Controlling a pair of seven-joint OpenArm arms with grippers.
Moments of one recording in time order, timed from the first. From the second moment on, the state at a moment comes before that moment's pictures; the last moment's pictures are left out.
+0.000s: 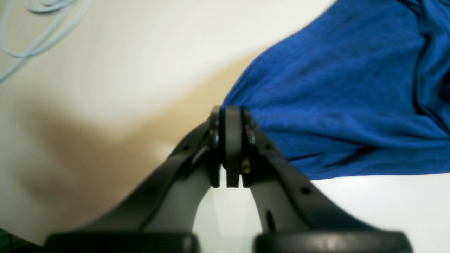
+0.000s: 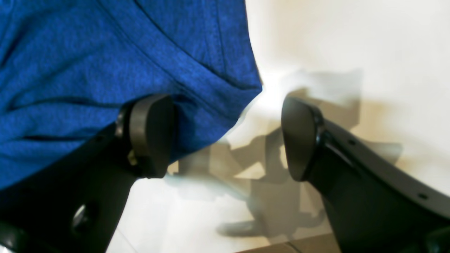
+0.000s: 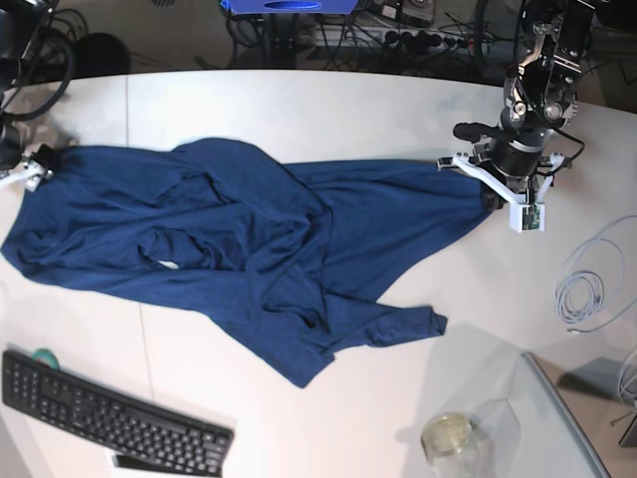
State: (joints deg) left arm 22.0 -26.5 5.6 103.1 -21.8 16.4 31.6; right arm -5.2 16.2 35.1 65.3 22.3 15.3 -50.9
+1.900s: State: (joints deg) left arm 21.7 -24.2 5.8 96.2 -21.5 16.5 31.5; right arm 24.7 2.3 -22.7 41.6 22.3 18.9 -37.2
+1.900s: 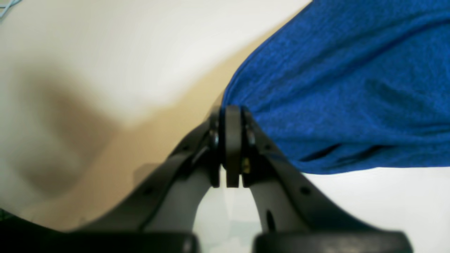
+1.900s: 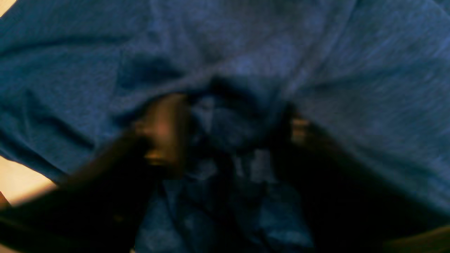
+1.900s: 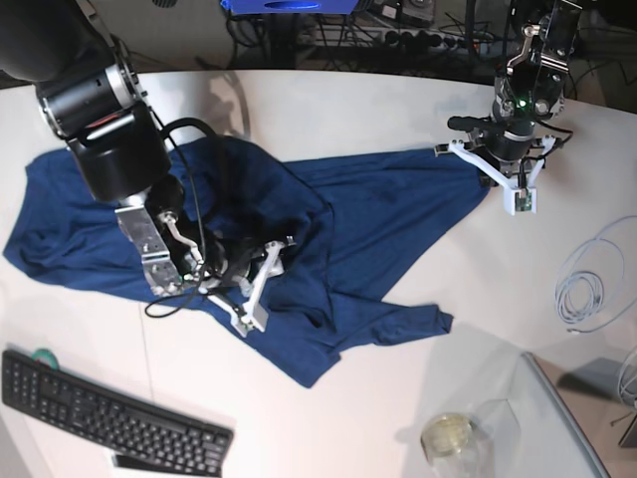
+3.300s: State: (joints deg) left arm 18.6 -24.3 5.8 96.2 -21.5 16.5 31.6; right arm 31.0 2.3 -22.9 38.2 21.7 11.6 -36.8
